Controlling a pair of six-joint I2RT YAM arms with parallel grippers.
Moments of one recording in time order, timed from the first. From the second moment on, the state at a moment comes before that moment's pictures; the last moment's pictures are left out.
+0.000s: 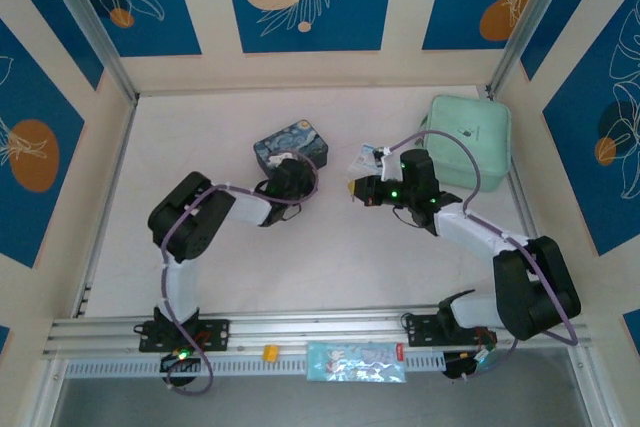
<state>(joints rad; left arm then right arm) -0.64 1.98 0.93 0.48 -0.12 -0.94 0.36 1.33 0.66 0.08 -0.57 0.46</state>
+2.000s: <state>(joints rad) -0.57 1.85 0.64 1.06 0.29 -1.35 0.39 1.80 0.79 0.50 -0.89 0.63</state>
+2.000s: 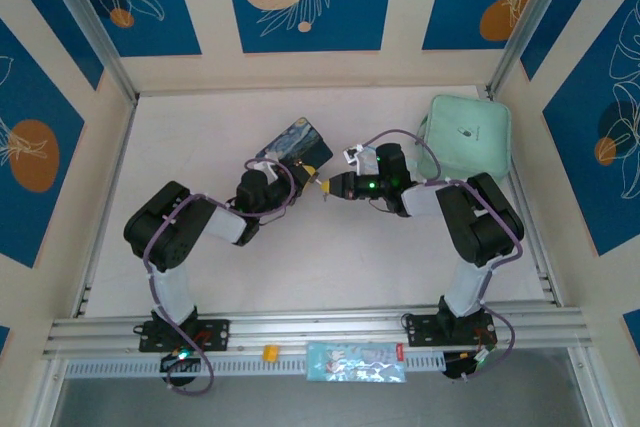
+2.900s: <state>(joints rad) -0.57 1.90 0.63 1.21 0.35 -1.36 0.37 1.86 0.93 0.36 -1.04 0.67</state>
